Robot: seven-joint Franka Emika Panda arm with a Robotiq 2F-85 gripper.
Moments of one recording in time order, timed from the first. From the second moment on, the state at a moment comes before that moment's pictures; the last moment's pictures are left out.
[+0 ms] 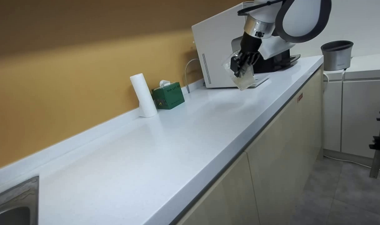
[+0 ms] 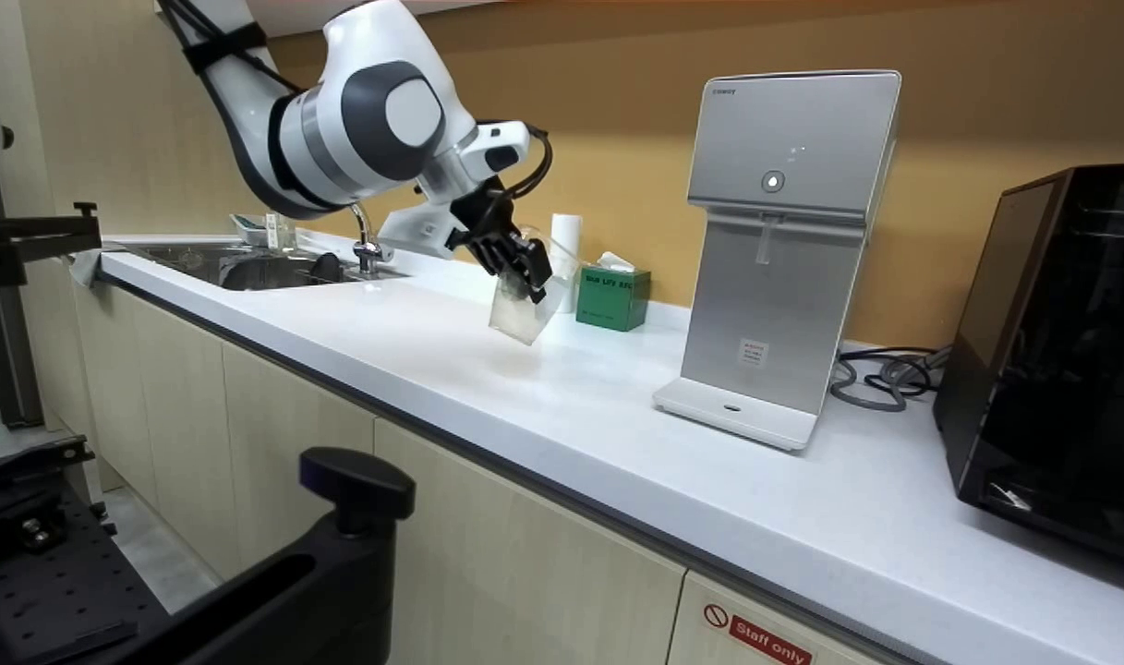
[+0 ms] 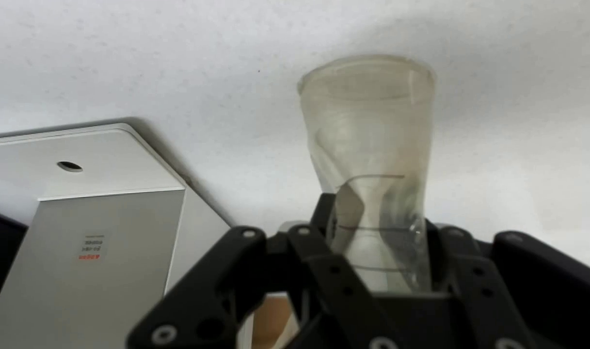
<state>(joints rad) -1.74 -0.07 1.43 -2.61 -0.49 3.34 0.44</state>
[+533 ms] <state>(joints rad) -1.87 -0.13 1.39 -2.59 -0.37 3.39 0.44</state>
